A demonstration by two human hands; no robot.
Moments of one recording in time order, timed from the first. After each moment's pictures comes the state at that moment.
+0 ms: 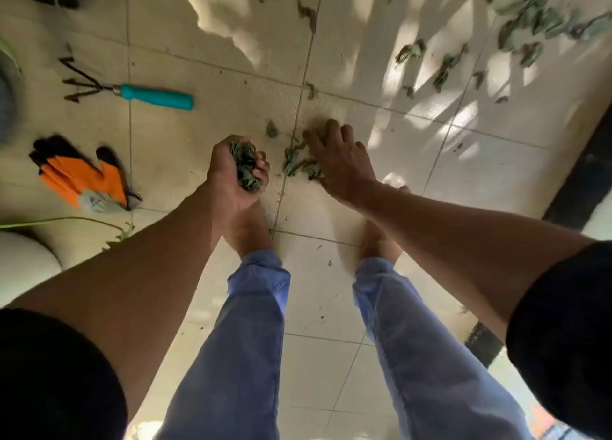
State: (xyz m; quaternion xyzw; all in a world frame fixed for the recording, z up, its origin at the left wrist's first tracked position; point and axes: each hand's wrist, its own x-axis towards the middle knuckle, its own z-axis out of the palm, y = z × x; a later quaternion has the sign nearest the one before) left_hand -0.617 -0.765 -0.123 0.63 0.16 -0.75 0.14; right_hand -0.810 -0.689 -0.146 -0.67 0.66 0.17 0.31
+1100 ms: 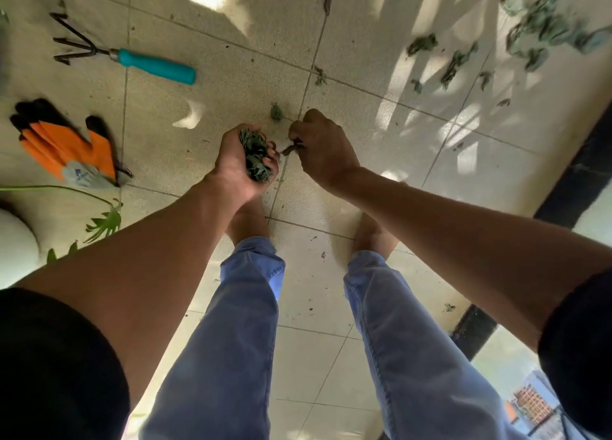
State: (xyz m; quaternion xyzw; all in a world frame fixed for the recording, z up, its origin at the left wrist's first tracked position) left_hand -0.618 -0.747 -0.130 0.60 0.21 -0.76 0.16; right_hand -0.773 -0.710 -0.128 -0.63 0.68 -0.02 0.37
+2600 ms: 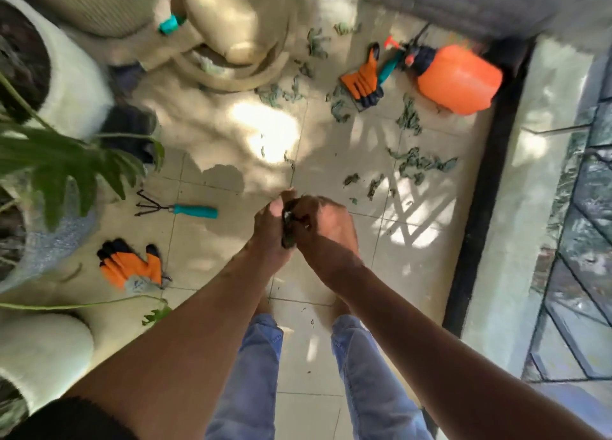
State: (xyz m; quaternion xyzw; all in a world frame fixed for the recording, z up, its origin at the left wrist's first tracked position) left_hand -0.702 -0.833 0.055 0.56 -0.04 -0.81 0.20; right_hand -0.794 -0.795 0.155 -0.46 0.78 -0.15 0.39
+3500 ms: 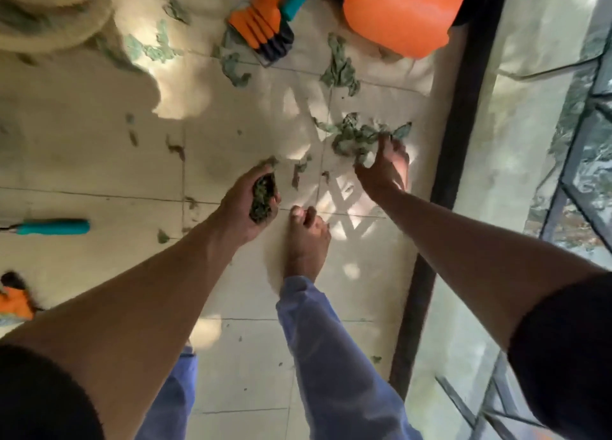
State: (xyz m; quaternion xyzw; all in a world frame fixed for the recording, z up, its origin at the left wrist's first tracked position) left_hand -0.906 -0.816 -0.062 0.60 0.04 -0.80 0.05; right_hand -1.153 -0.728 -0.106 -0.28 0.90 0.03 0.32
